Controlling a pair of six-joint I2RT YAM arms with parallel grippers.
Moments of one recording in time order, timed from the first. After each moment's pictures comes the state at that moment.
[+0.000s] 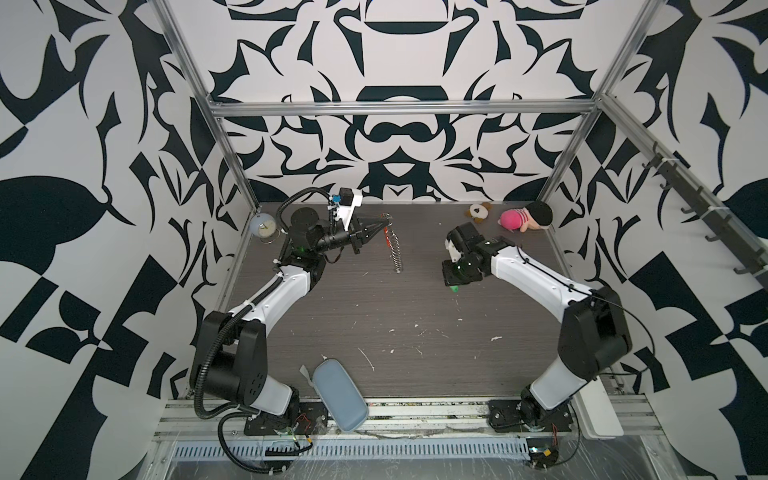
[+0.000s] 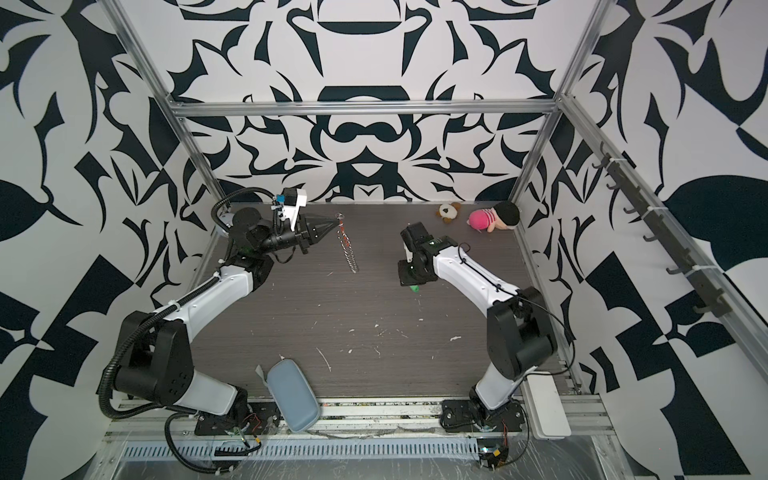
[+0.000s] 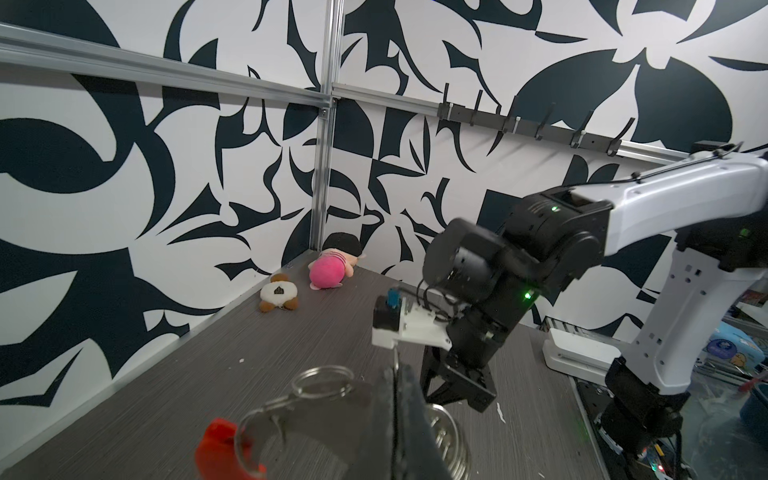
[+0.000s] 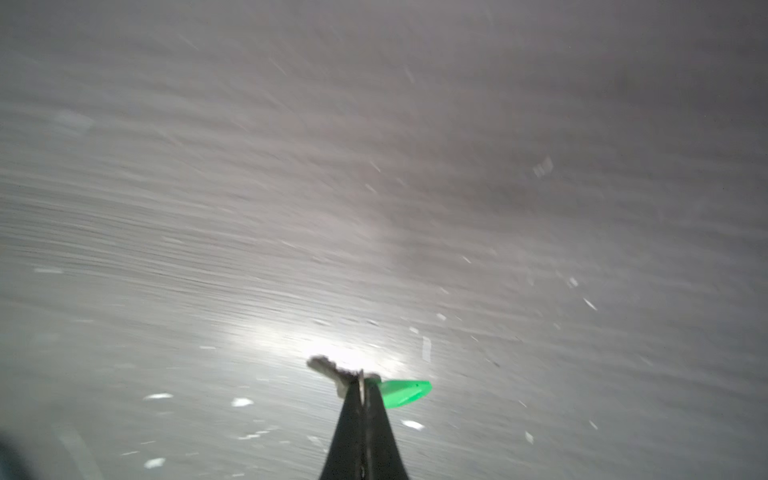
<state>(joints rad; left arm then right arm) -0.30 1.50 1.02 0.66 1.00 -0.31 0.46 1.68 1.28 -0.86 0.02 0.31</state>
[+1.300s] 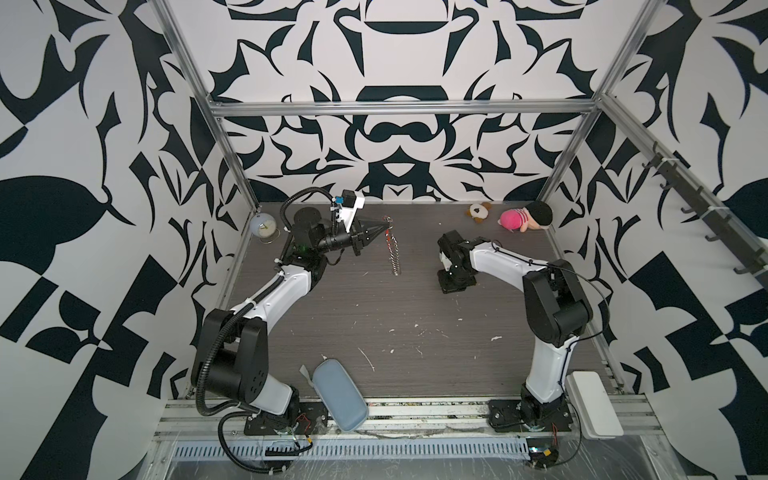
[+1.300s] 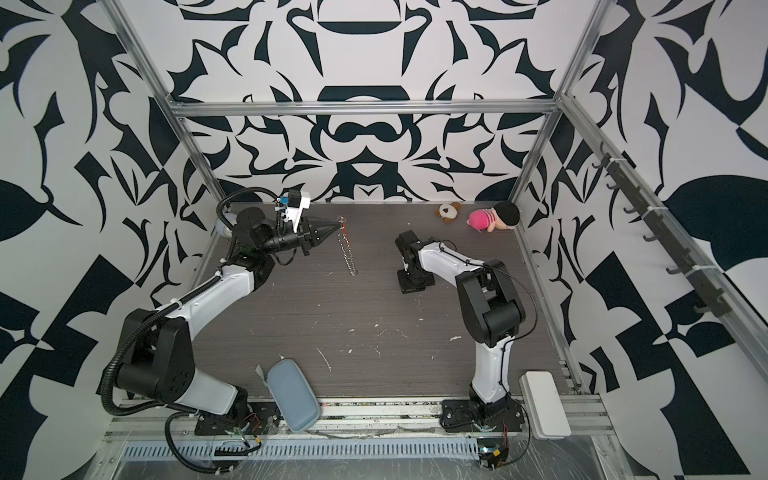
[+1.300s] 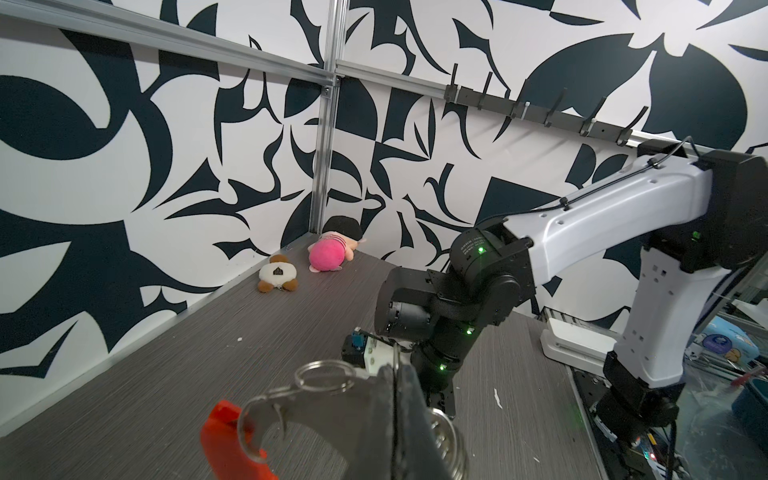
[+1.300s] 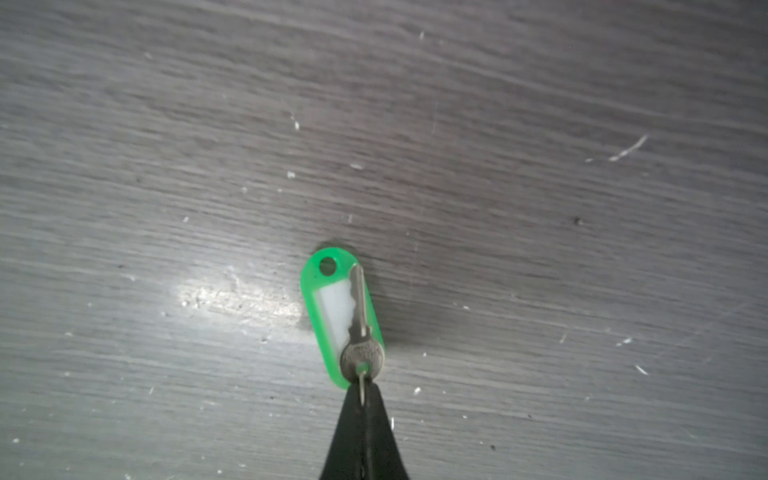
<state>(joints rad) -0.30 1.51 1.02 0.59 1.00 -0.28 0.43 1.91 1.33 -0.83 0.02 0.24</state>
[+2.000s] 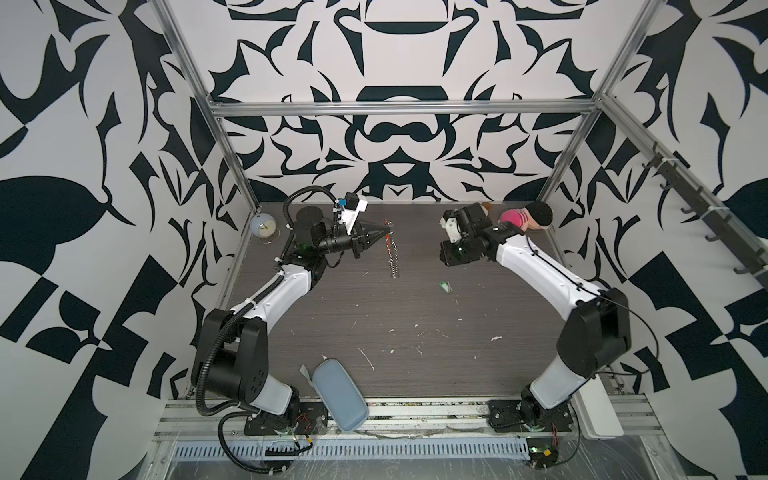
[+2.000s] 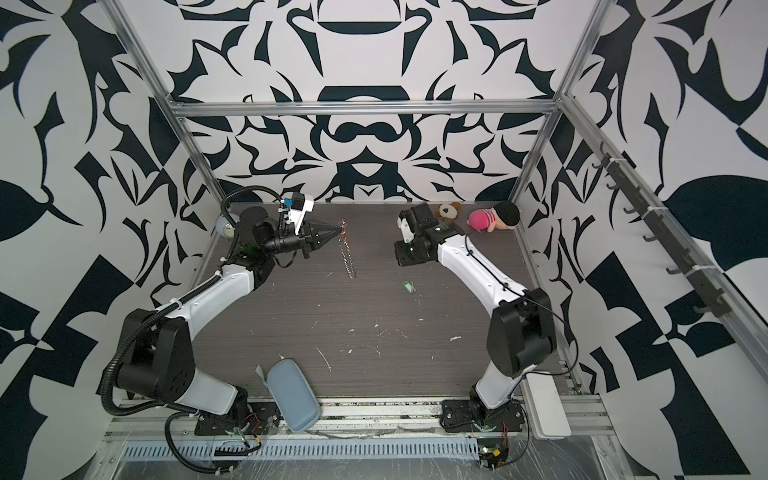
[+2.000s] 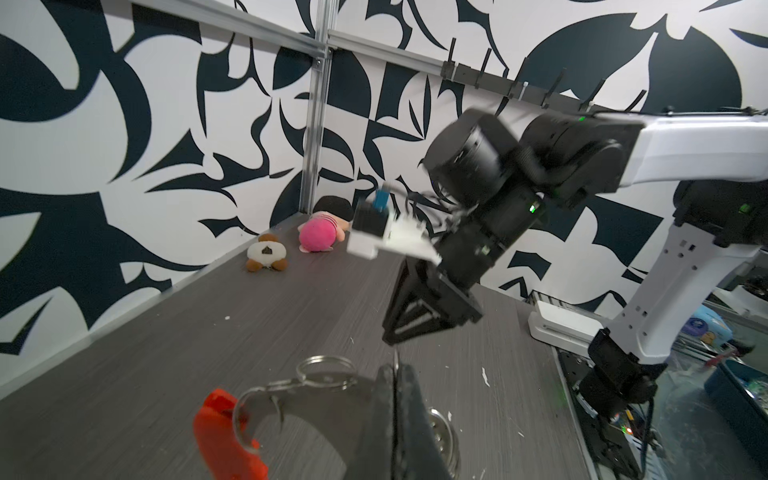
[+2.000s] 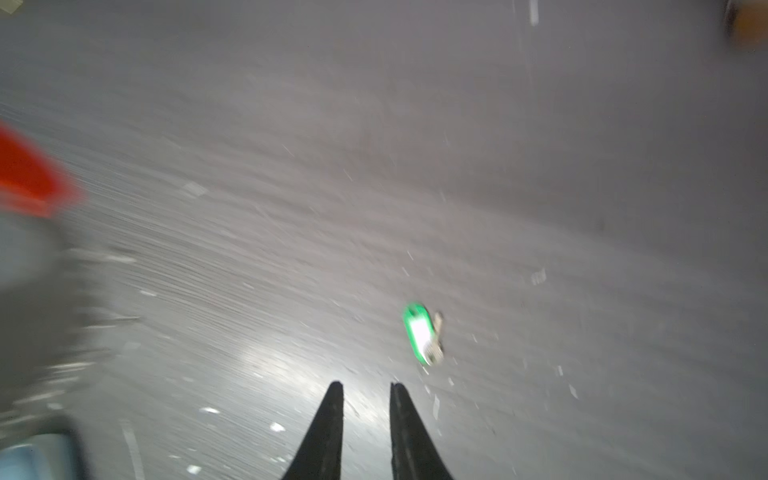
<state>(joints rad) -0.30 1.51 1.04 0.46 1.05 -0.22 0.42 1.61 1.45 -0.73 -0.18 0.20</state>
